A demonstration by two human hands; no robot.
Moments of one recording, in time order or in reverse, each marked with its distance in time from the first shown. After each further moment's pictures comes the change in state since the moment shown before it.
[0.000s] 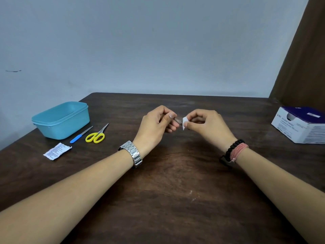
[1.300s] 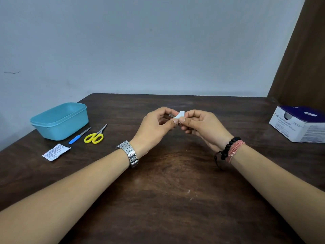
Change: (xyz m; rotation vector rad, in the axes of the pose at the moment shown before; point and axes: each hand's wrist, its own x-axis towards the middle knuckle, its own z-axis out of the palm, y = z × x) left_hand 0.002 -0.002 -0.003 0.058 -0.068 0.066; right_hand 0.000 -0.009 0.007 0.597 -0.122 0.232
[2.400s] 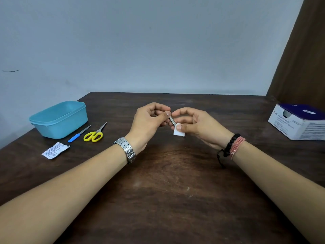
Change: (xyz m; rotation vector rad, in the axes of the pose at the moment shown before) left_hand 0.002 0.004 -0.006 -0.219 0.149 -0.109; right_hand -0.001 -0.001 -0.002 -0.084 -0.259 -0.043
